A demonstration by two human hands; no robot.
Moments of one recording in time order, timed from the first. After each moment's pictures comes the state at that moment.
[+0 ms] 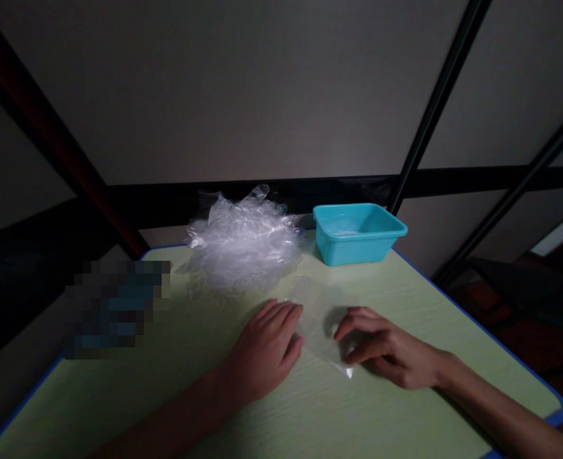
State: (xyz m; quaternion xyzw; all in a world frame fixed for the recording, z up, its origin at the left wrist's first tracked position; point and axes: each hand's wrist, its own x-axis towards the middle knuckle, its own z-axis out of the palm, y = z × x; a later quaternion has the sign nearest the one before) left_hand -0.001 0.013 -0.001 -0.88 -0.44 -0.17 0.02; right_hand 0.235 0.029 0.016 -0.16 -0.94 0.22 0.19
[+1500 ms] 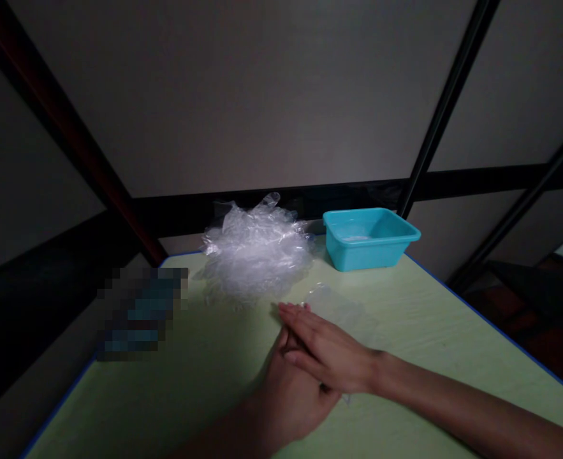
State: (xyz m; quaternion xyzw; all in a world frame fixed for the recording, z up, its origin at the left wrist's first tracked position) left_hand 0.022 -0.009 -0.030 -0.86 -0.49 -0.15 0.02; right_hand 0.138 0.034 0.008 -0.25 -0.93 0.20 0.17
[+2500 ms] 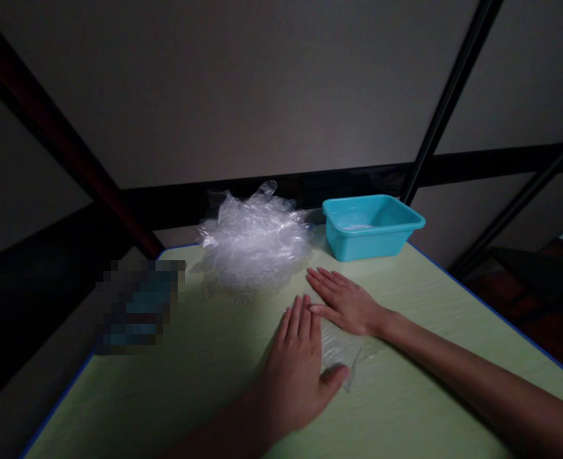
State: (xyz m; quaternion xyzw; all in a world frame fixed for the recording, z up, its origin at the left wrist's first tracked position) left_hand 0.023 -0.011 -0.014 -0.84 -0.53 -0.06 -0.02; right_hand 0.171 0.082 -0.018 -0.35 -0.93 0.05 0.09
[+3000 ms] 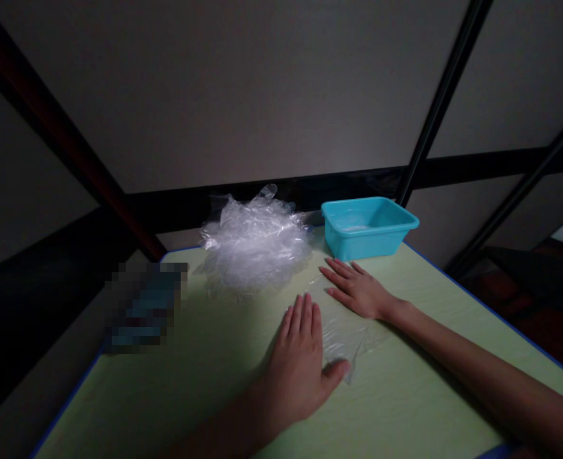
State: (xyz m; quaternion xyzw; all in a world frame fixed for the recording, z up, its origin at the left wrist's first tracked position) left_hand 0.022 -0.010 -0.017 -0.85 -0.53 -0.06 0.01; right_hand 0.199 0.098 -0.019 -0.42 -0.90 0.01 0.09
